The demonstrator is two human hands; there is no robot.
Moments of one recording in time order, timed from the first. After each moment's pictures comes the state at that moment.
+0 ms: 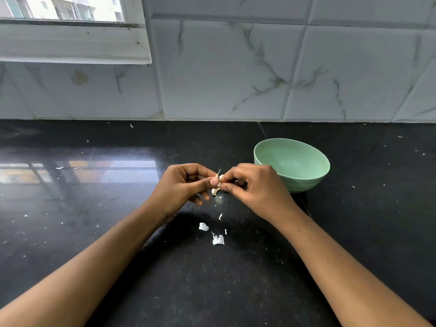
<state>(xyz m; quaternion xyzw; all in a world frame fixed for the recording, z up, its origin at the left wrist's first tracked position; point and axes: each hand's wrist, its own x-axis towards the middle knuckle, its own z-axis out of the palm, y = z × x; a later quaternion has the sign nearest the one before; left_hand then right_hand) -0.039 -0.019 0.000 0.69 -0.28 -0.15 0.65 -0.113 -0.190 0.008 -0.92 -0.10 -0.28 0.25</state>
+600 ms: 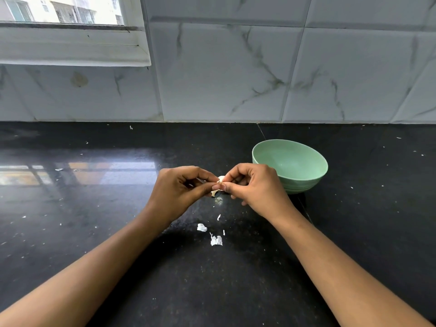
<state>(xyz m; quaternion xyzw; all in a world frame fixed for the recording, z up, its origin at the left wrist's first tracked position) -0.045 -0.017 -0.003 0.73 -0.41 0.09 0.54 -0.116 -0.184 0.011 -0.86 0.01 -0.22 0.46</state>
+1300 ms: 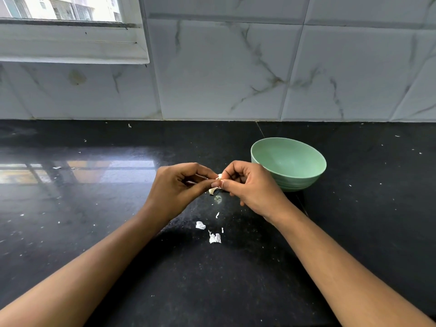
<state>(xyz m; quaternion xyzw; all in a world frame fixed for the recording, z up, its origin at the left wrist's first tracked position) -0.047 -0.019 -0.001 0.71 -0.42 0.11 0.55 -0.116 -0.181 0.011 -0.83 0.00 -0.15 0.53</state>
